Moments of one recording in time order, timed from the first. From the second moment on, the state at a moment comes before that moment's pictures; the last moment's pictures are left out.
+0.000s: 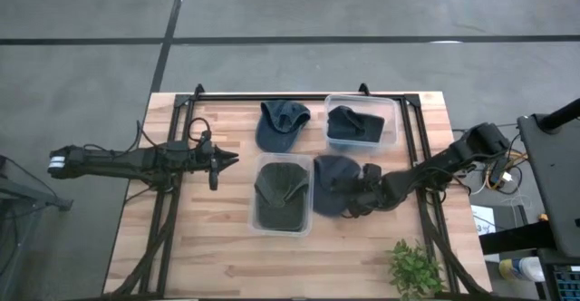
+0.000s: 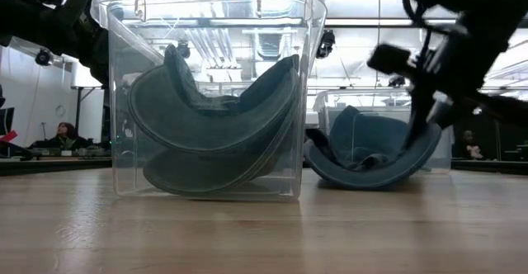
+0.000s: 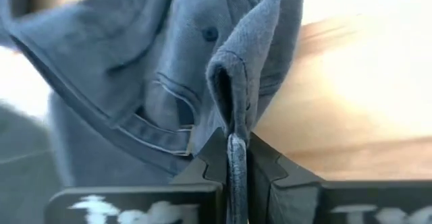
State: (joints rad) left arm 0.03 0.44 0.26 -0.06 -0.20 -0.19; right arm 0.37 1.48 0.74 -0.59 0.52 2.18
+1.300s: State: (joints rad) left arm 0.03 0.44 0.26 -0.06 -0.20 -0.16; right arm 0.37 1.38 1.78 -1.48 0.43 1.22
